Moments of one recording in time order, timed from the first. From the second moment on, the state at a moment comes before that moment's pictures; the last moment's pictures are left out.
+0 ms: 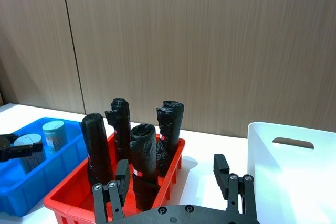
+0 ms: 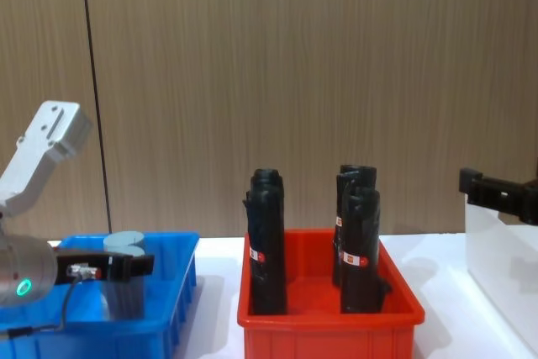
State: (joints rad) left arm -0.53 0.29 0.30 -1.03 -0.33 0.23 -0.19; right arm -0.01 0.34 -0.23 -1.77 0.29 0.03 0.07
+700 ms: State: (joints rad) left arm -0.45 0.35 0.29 -1.35 -0.28 0.26 -0.23; right arm -0.01 0.34 -0.23 -1.77 0.29 0.03 0.07
